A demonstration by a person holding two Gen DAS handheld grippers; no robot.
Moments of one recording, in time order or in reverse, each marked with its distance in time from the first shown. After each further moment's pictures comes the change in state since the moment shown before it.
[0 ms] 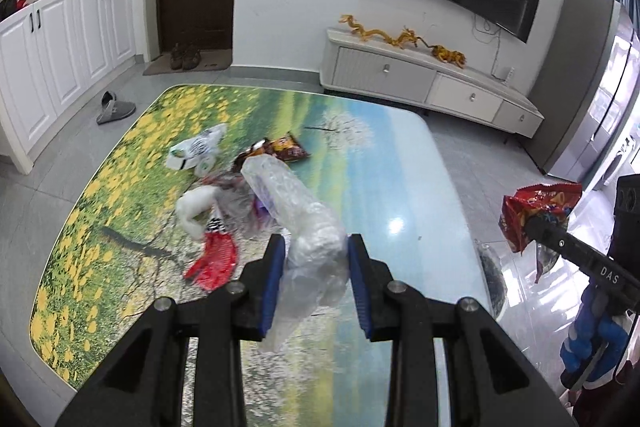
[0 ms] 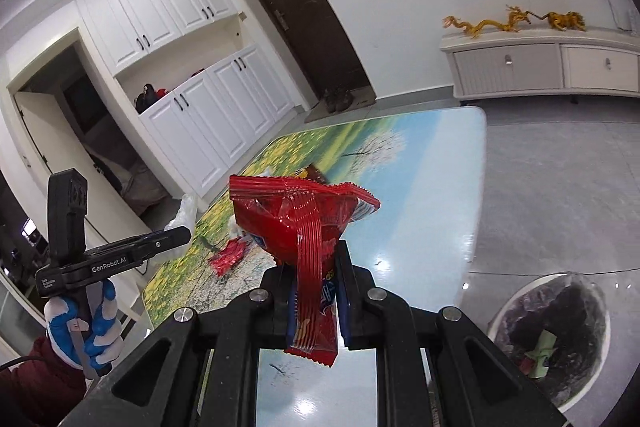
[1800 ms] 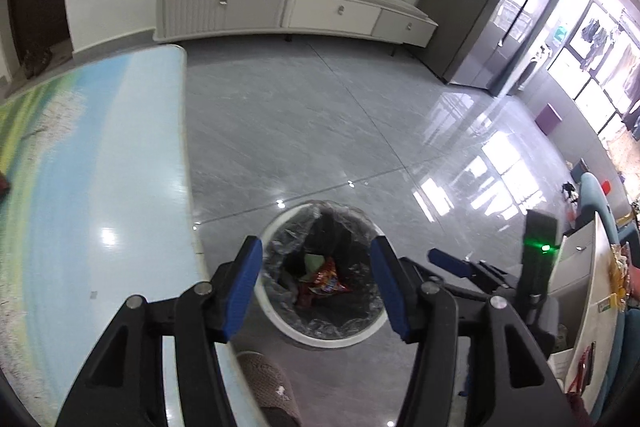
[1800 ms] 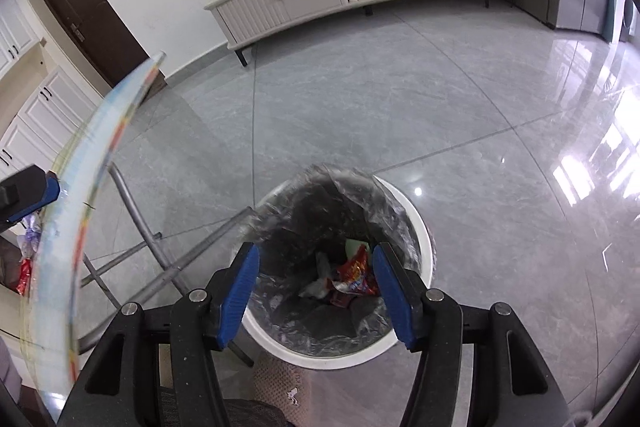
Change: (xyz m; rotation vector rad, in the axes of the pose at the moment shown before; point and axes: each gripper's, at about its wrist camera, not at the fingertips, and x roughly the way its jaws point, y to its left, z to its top) left arm 0.147 -0.252 0.010 0.248 0.237 -0.338; right arm -0.061 -0.212 -0.079 0.371 0.120 -0.581
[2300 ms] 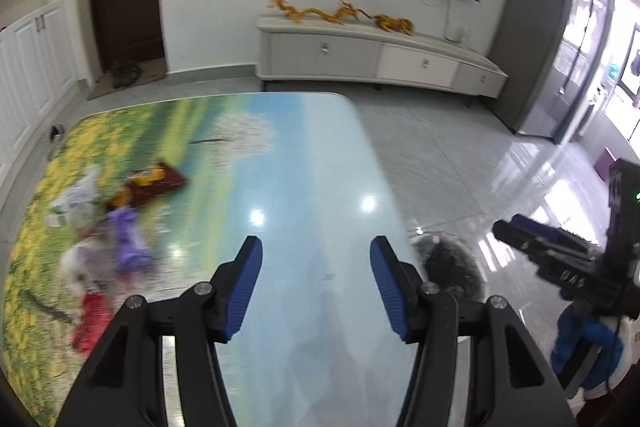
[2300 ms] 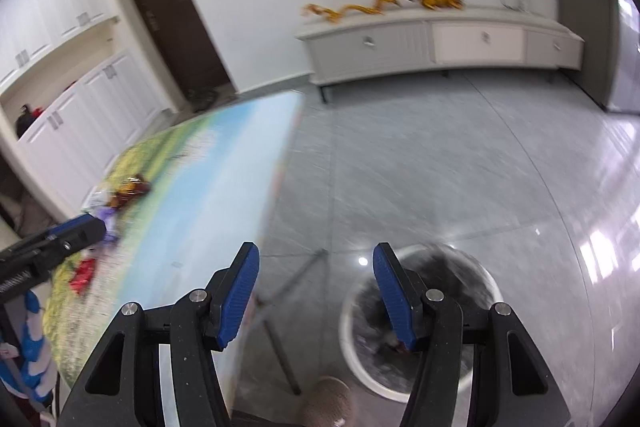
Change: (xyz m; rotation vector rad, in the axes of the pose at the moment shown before) left arm -0.115 0.130 -0.040 -0.099 -0.177 0.264; right arm -0.046 0.145 0.034 -0.223 -0.127 0.156
